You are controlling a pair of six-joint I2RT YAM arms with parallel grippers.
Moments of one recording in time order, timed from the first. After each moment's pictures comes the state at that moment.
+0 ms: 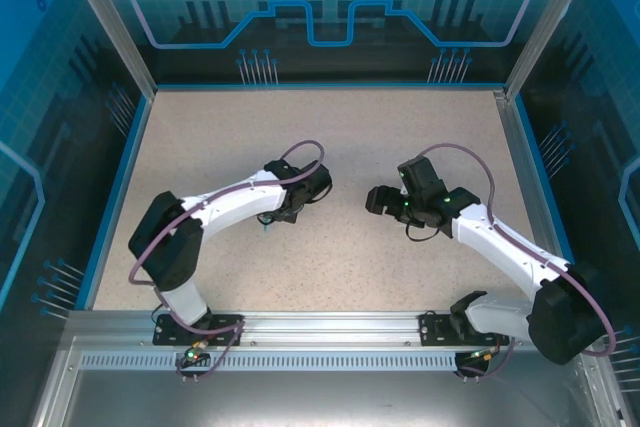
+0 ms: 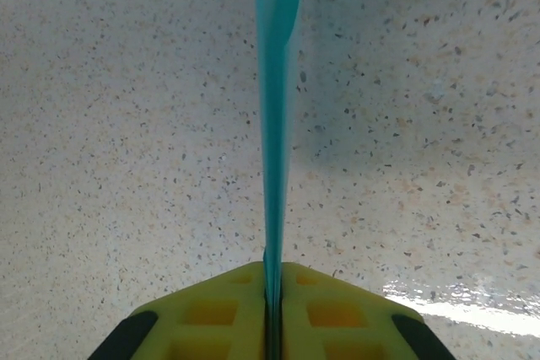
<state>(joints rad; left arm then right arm) -0.73 1.74 1.26 -1.13 -0.56 -0.67 0.49 1.20 0.81 -0.58 -0.07 0.73</state>
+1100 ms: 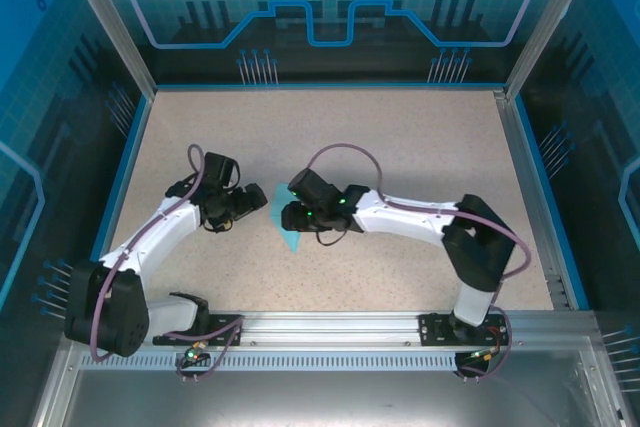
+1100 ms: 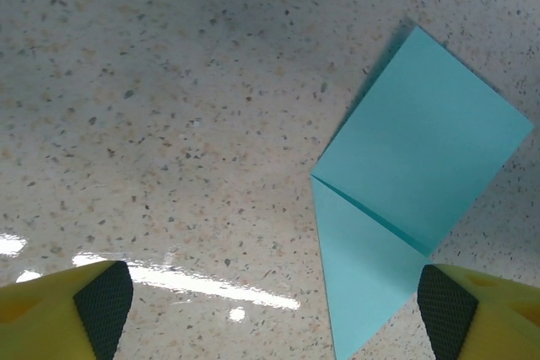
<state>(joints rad) -0.19 1.24 0.79 -0.68 0.12 -0.76 0.98 1.81 1.25 -0.39 -0.04 0.89</state>
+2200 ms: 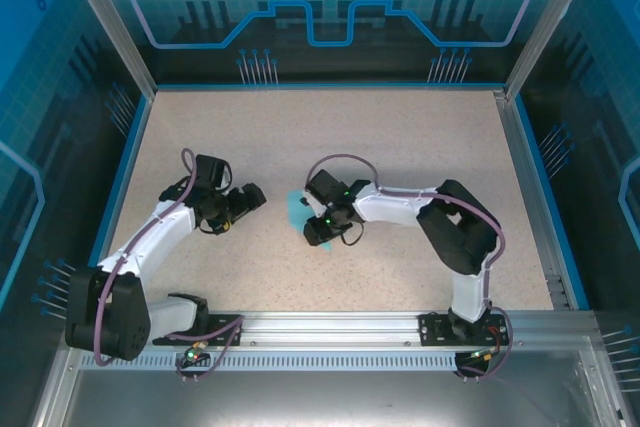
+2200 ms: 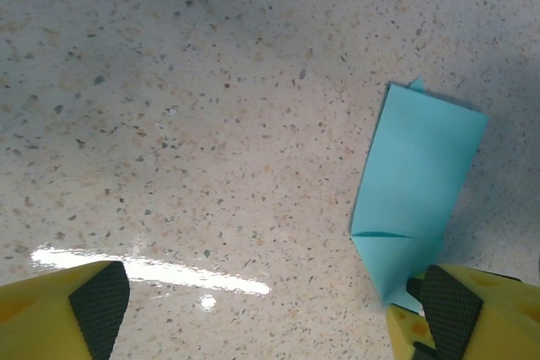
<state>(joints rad) -0.13 1.23 0.76 -0.63 0.25 -0.73 0.83 1.88 1.15 -0.51 -0.21 0.29</state>
